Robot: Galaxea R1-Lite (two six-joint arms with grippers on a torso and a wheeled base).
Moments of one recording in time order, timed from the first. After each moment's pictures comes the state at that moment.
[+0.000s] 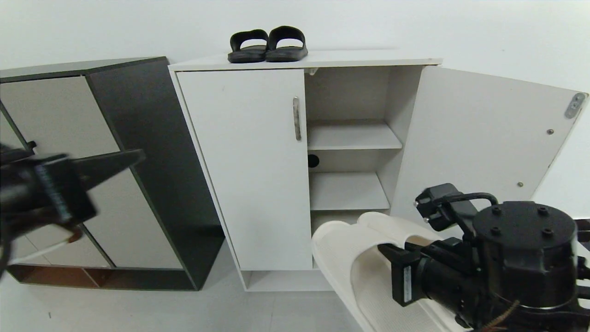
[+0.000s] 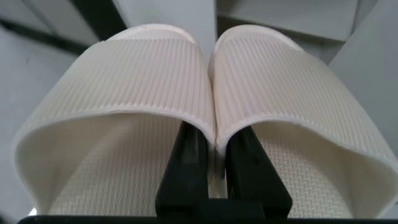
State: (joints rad) left arm -0.49 1.00 -0.81 -0.10 0.21 -0.14; right arm 0.96 1.55 -0.67 -0.52 -0.46 0.30
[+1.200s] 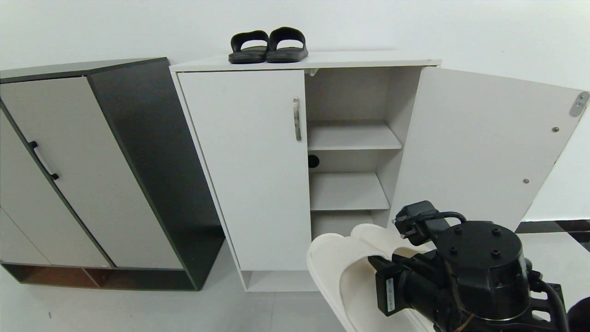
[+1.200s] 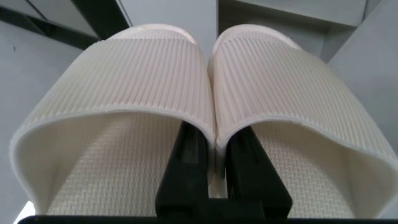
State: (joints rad) left arm 0.00 0.00 0.00 0.00 -0.03 0.03; right arm 0.98 1.64 -0.63 -0.59 -0.47 0.31
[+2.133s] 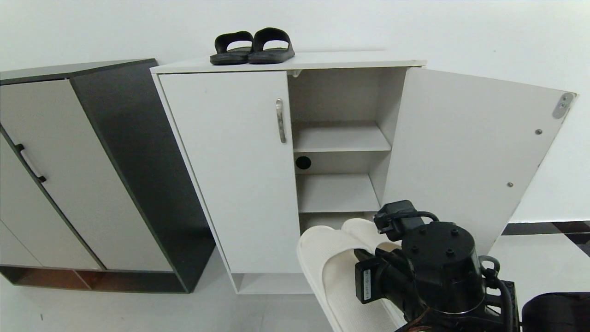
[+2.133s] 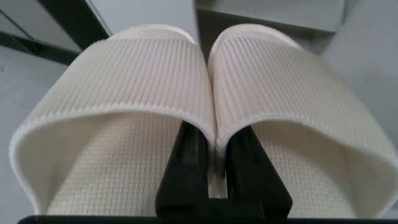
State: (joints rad) left arm 0.00 0.00 0.00 0.00 -0.03 0.02; right arm 0.99 1.76 -0.69 -0.68 -0.54 0.33
